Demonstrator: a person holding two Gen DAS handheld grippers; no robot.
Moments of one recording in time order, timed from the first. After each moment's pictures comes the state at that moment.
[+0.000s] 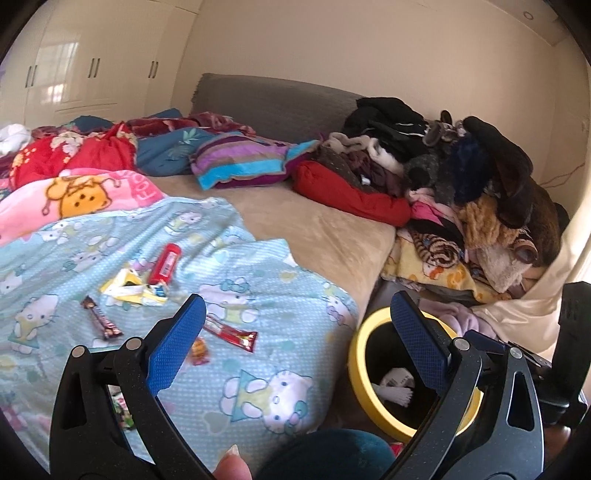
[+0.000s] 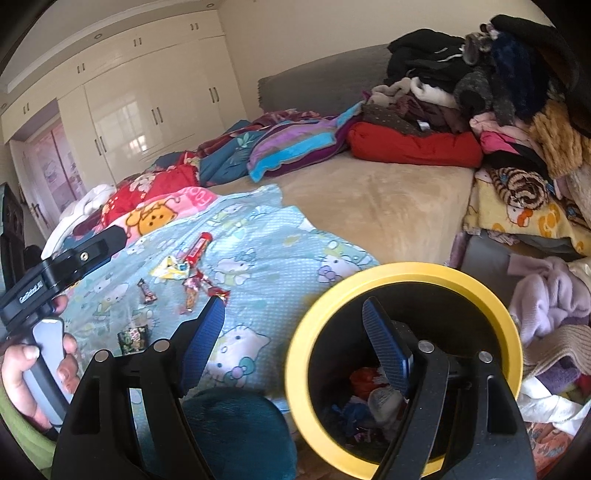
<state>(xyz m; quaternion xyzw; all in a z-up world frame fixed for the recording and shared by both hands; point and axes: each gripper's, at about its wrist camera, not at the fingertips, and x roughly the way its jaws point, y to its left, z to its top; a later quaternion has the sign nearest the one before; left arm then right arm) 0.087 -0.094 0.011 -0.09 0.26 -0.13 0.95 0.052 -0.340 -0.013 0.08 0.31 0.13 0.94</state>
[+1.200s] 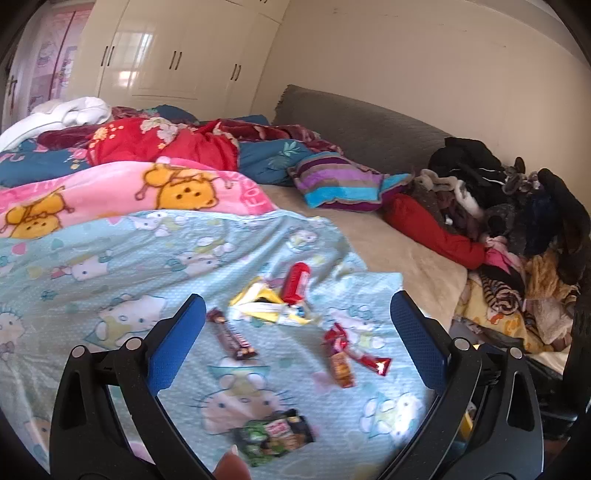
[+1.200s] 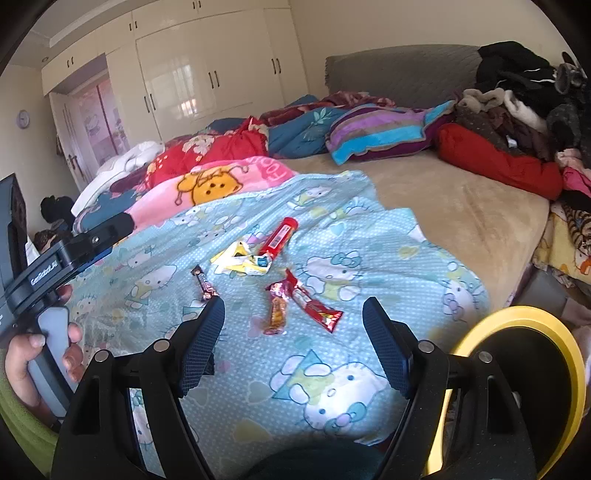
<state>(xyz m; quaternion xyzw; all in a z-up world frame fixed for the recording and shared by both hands) 0.090 0.057 0.002 -0.15 0.25 0.01 0.96 0.116 -0.194 -0.017 0.01 0.34 0.23 0.91</state>
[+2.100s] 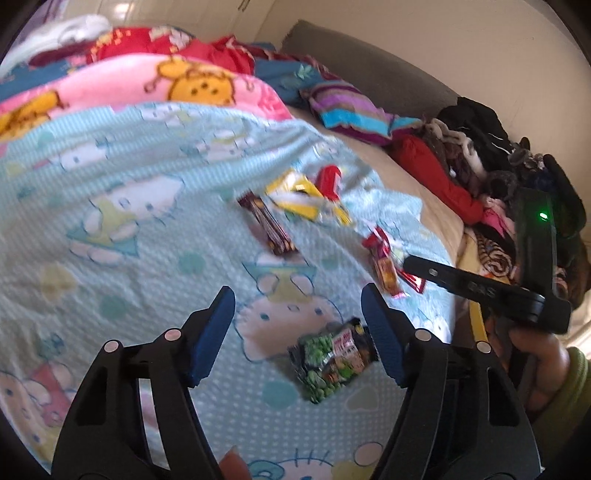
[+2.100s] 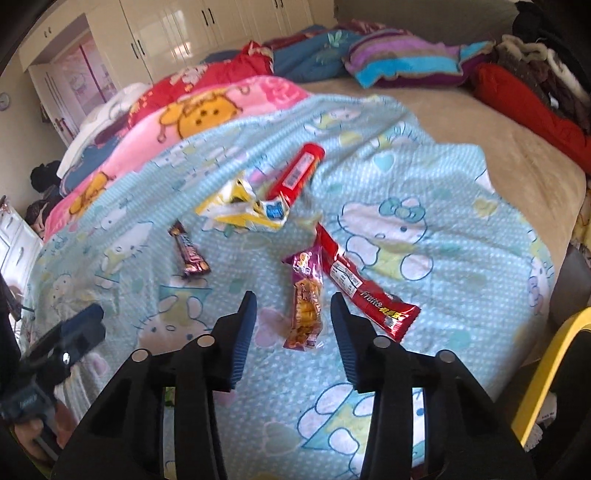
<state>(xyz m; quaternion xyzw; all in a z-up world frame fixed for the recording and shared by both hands) 0.081 0.101 -0.098 -0.21 0.37 -0.05 0.90 0.197 -0.120 -0.099 -0.01 0.47 0.23 0.85</state>
